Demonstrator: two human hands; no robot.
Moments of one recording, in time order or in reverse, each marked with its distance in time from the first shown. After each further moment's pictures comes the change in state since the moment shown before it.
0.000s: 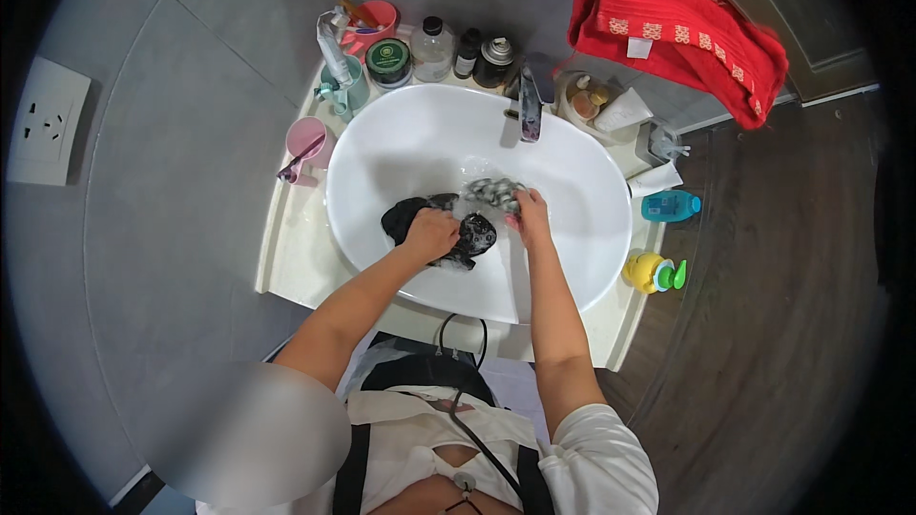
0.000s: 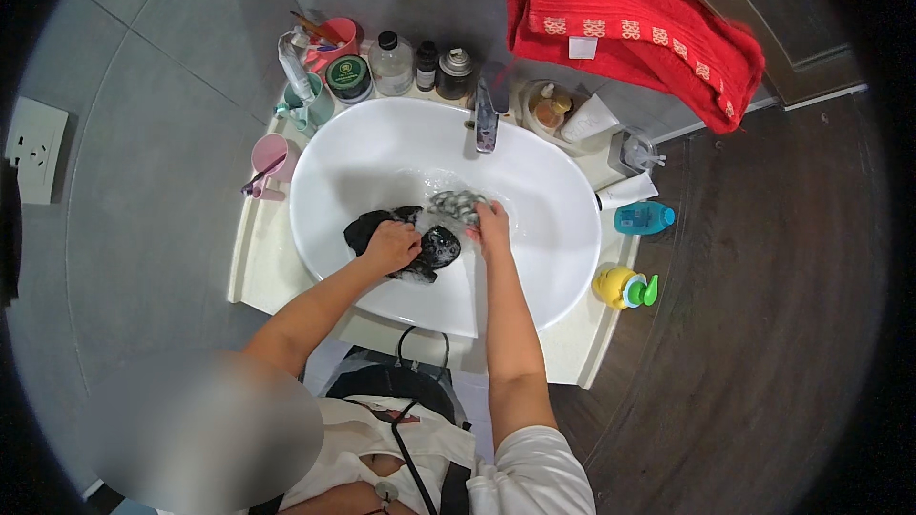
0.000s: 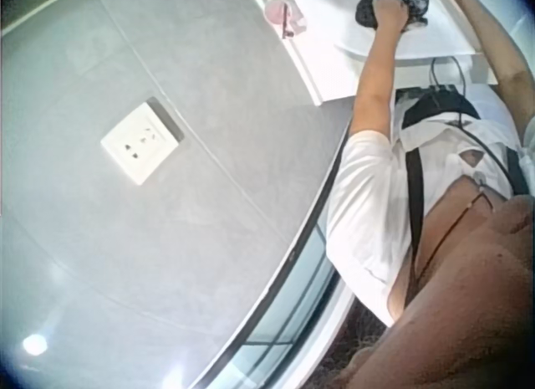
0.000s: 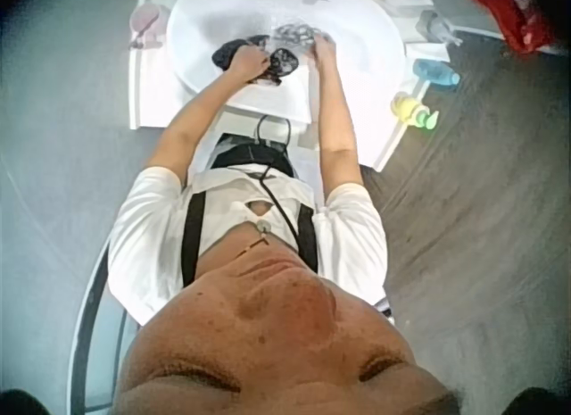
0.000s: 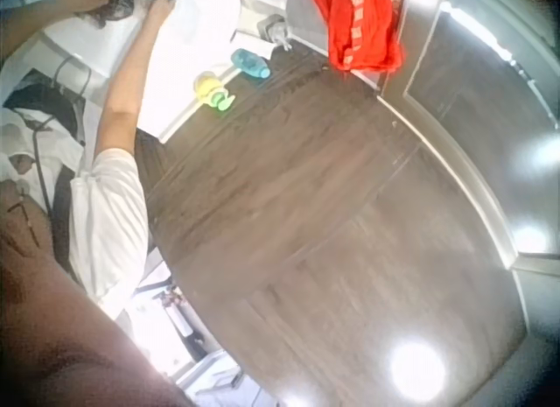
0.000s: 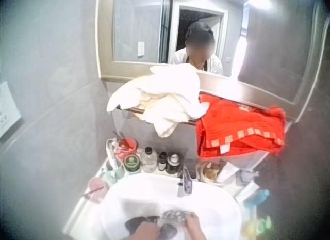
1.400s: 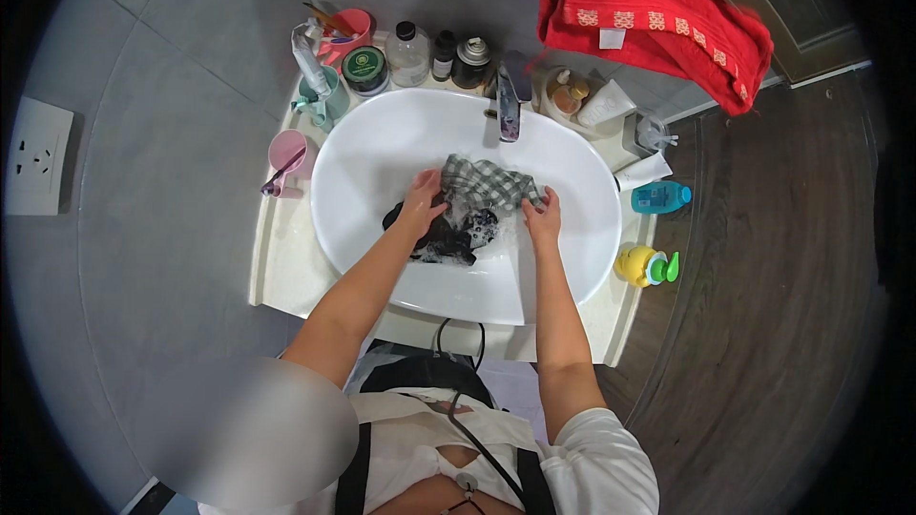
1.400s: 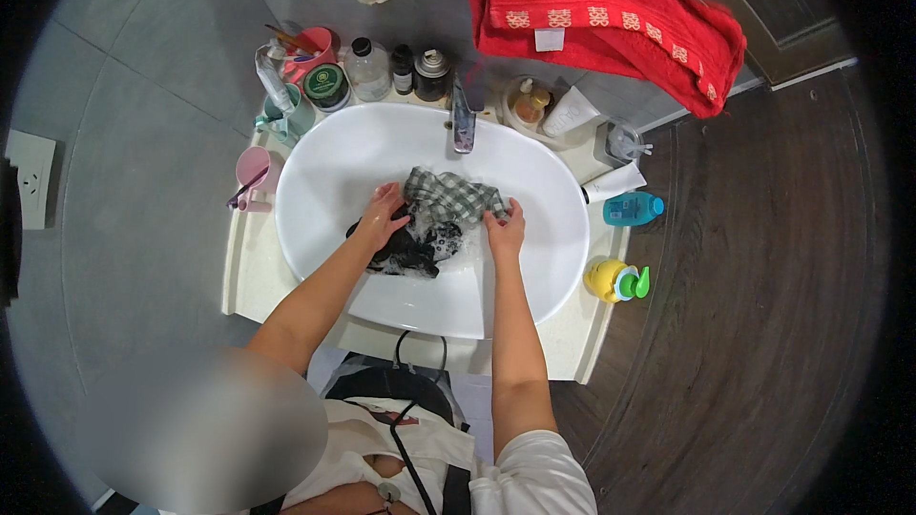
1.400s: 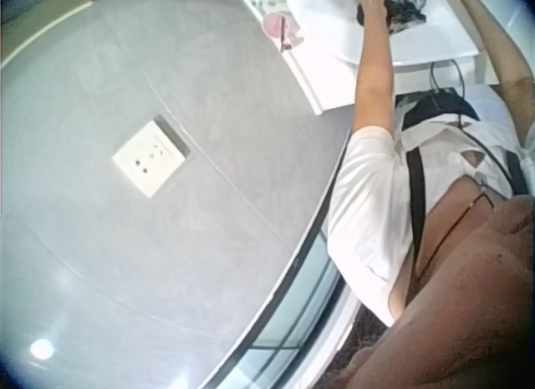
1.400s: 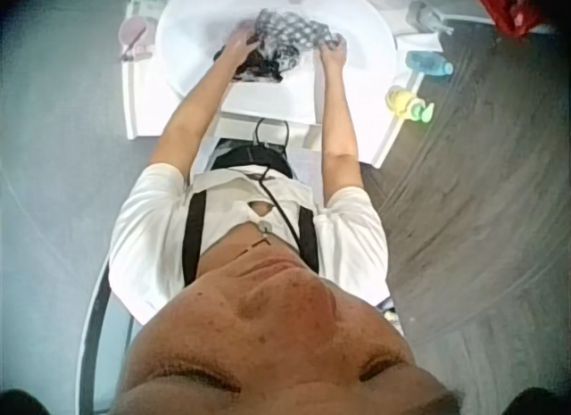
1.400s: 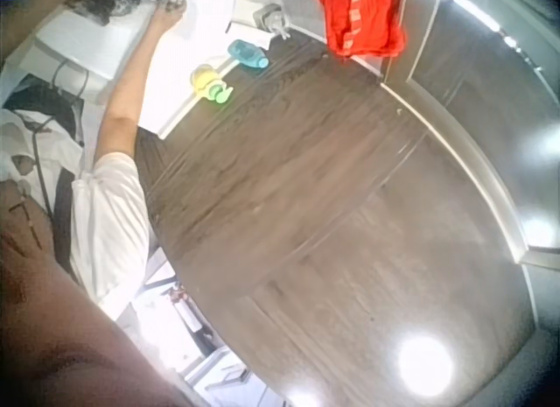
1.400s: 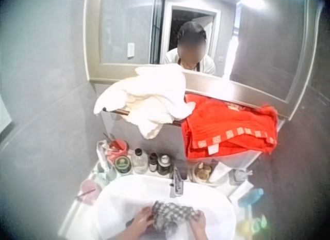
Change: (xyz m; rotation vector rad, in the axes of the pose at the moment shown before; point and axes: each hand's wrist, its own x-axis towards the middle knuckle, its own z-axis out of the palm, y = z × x) left_hand 0.062 0.003 -0.016 -1.680 0.252 -0.904; right_hand 0.025 0.021 -0.059 -0.531 0.345 -0.507
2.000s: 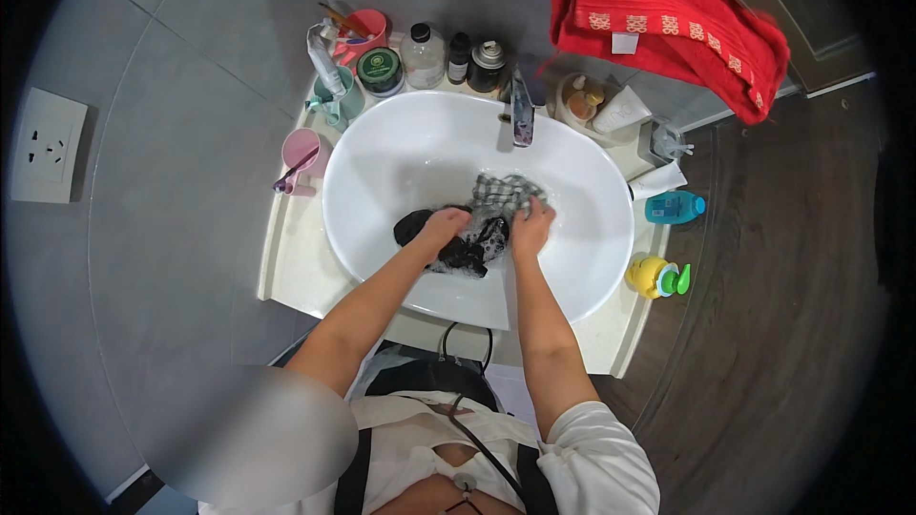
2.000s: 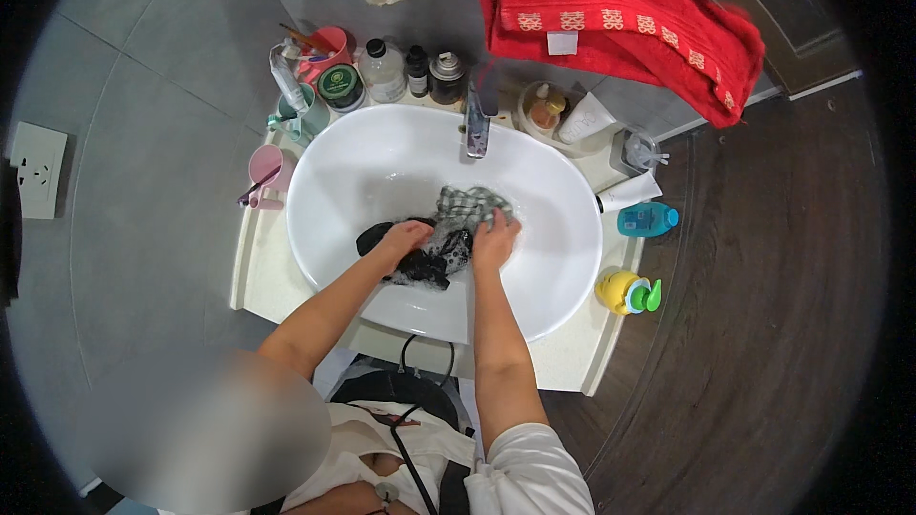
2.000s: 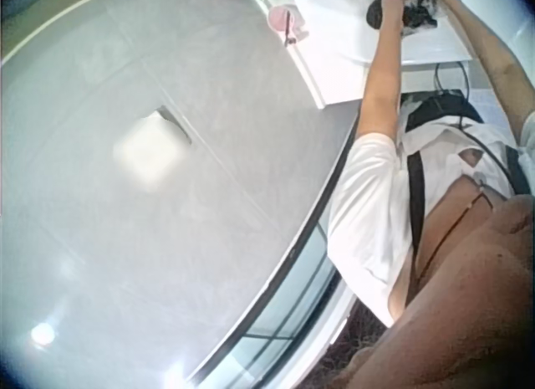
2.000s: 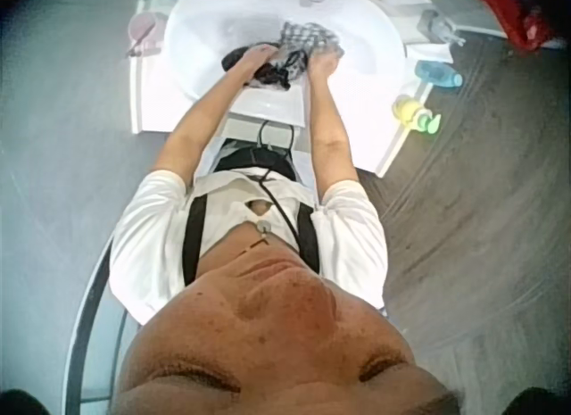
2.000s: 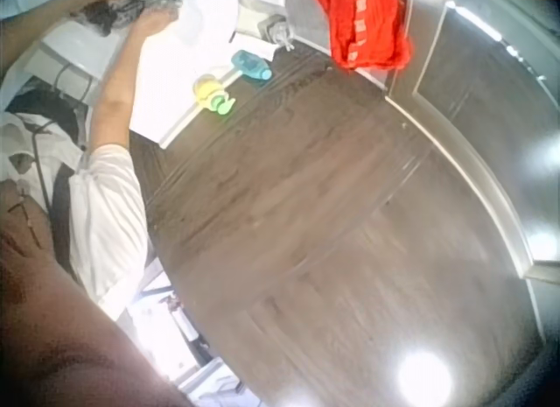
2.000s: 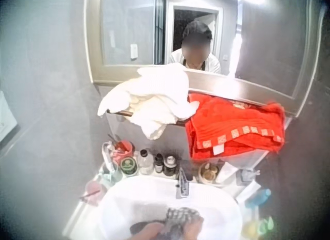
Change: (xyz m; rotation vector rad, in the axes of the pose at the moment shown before) left_hand -0.007 -0.038 -0.017 0.522 -0.163 -0.065; right_hand -0.031 -0.013 0.041 -0.332 0.172 -0.094
